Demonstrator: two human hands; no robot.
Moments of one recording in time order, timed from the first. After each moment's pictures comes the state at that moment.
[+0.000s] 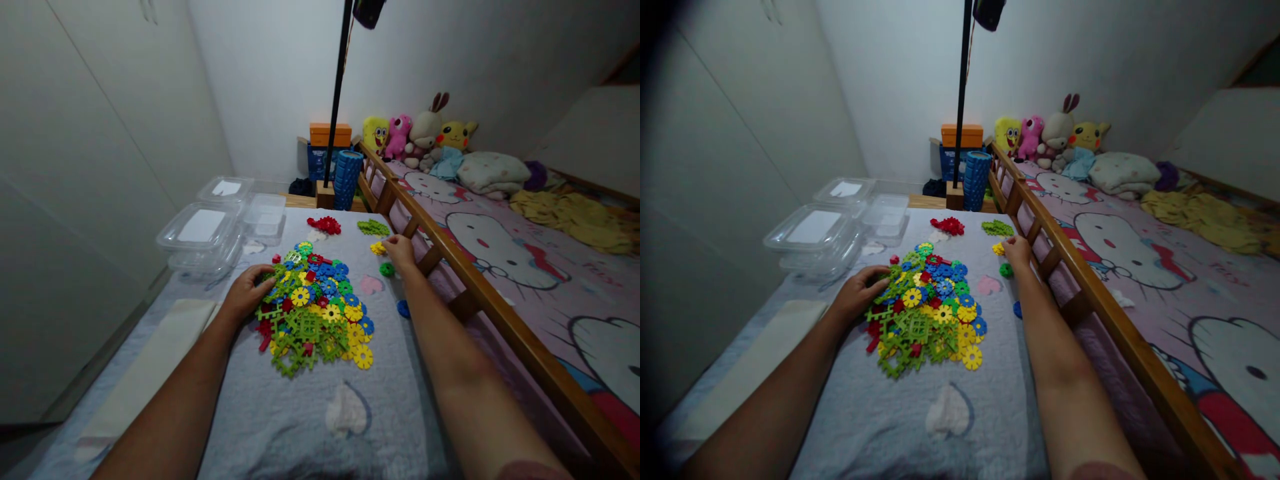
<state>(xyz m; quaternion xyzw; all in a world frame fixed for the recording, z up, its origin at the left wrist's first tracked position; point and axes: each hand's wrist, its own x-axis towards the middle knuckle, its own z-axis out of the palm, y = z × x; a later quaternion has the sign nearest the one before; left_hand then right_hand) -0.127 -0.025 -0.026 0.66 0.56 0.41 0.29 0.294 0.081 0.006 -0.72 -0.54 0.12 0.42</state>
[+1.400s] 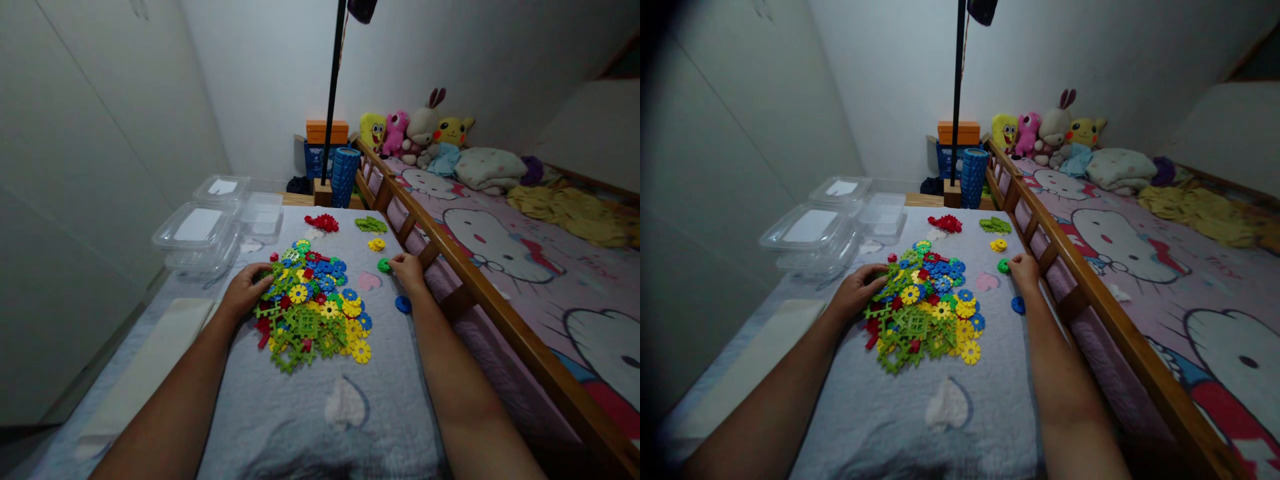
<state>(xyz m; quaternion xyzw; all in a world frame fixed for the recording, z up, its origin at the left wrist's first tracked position) -0.129 -0.023 -0.030 0.66 0.56 0.40 0.28 0.313 0.020 -0.016 -0.75 -0.52 0.15 0.38</state>
